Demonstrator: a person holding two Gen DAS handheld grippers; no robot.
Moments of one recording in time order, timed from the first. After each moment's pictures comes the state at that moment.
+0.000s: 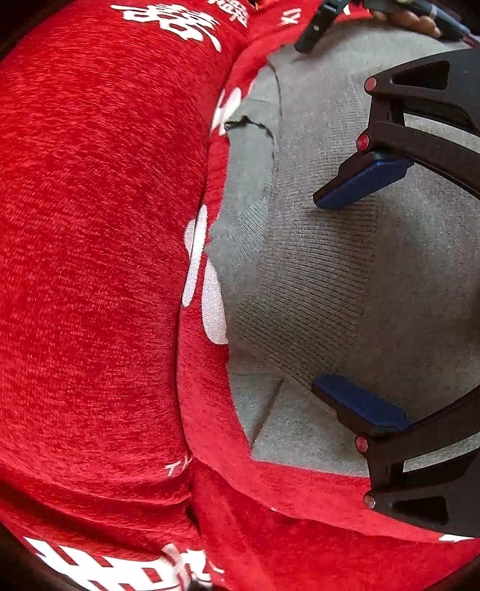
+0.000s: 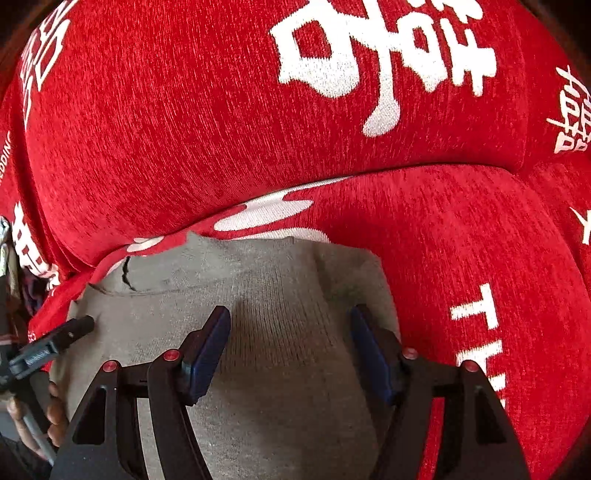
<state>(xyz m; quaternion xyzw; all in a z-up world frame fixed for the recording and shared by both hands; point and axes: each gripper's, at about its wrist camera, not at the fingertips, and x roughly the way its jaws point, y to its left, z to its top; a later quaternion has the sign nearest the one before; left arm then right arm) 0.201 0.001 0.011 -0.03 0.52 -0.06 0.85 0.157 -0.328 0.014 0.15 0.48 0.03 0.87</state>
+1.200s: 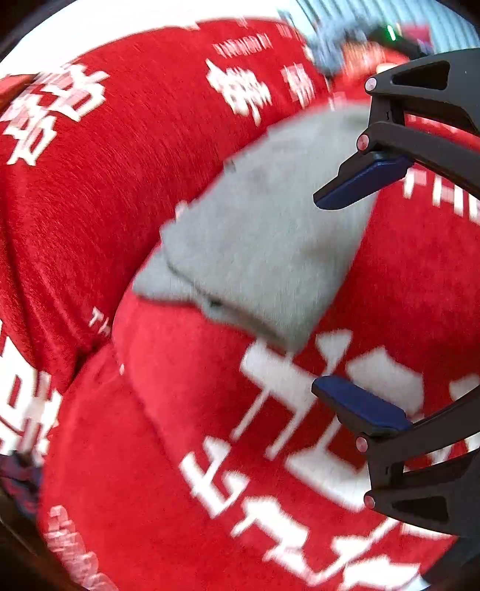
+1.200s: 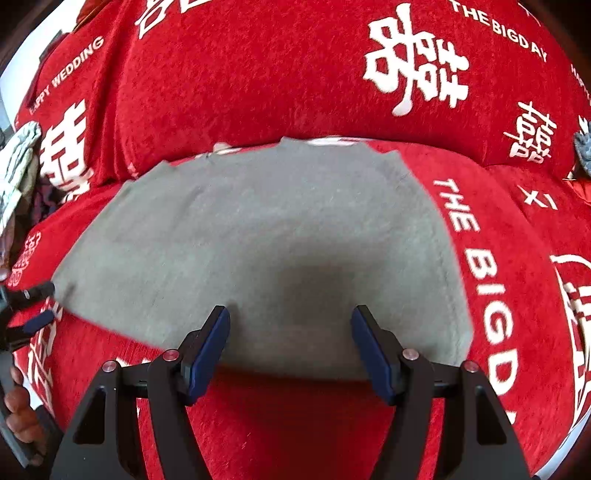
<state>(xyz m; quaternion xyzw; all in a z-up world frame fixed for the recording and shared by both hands) -0.013 0.131 0.018 -0.33 0.46 -0.08 0.82 -0.034 -0.234 0.041 0.04 0.46 0.03 0.89</state>
